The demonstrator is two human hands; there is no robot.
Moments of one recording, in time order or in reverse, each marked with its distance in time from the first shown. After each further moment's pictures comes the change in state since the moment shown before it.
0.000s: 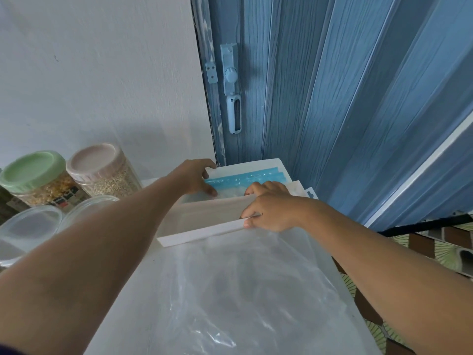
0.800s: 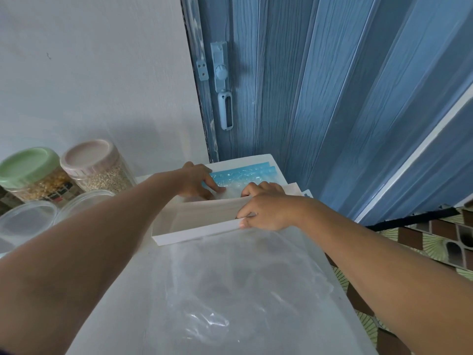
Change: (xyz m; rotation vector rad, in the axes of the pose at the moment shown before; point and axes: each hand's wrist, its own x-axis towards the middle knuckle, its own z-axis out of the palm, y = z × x) left_hand -0.013 0.015 0.008 0.380 -0.232 0.130; right_hand -0.021 -0.007 0.005 0.006 -0.034 0.013
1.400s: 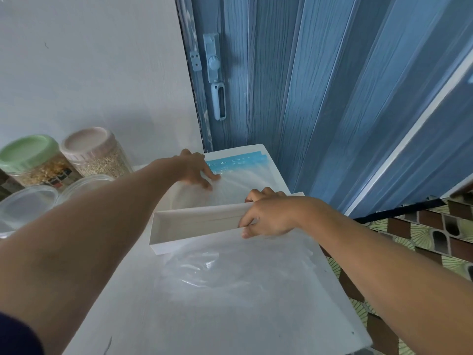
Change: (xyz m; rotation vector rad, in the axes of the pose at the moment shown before) left_hand -0.015 0.017 -0.005 0.064 0.001 -0.059; right_hand -0.056 -0.022 0.011 0.062 -0.149 0.056
